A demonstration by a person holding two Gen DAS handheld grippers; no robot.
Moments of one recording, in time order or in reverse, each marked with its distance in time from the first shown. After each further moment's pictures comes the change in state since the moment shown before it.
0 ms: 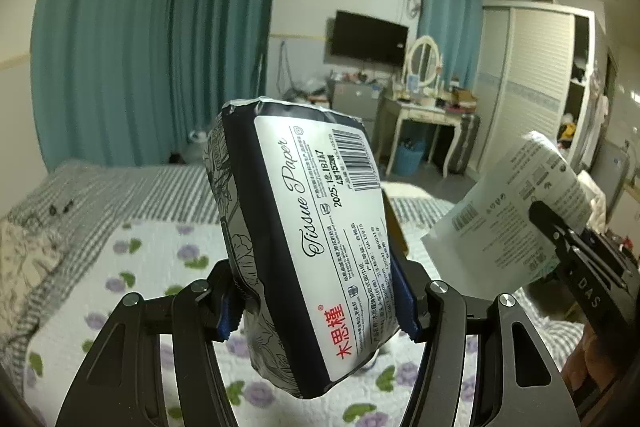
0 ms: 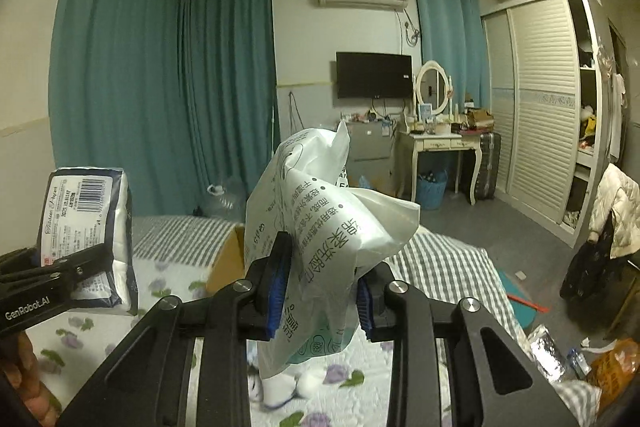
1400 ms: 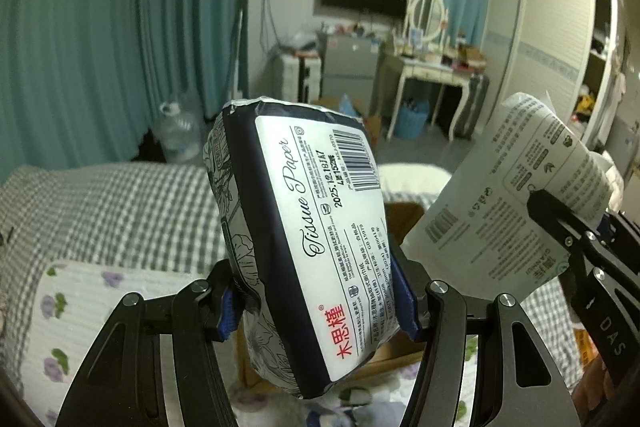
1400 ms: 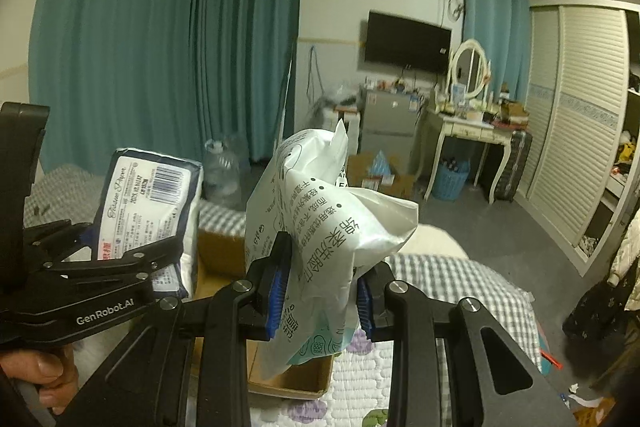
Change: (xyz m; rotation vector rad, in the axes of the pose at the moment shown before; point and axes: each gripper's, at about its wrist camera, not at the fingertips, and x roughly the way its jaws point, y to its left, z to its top) left arm 0.242 -0.018 0.044 0.020 0.194 -0.021; right arm 0.241 0.008 0.022 -0.146 0.173 0.044
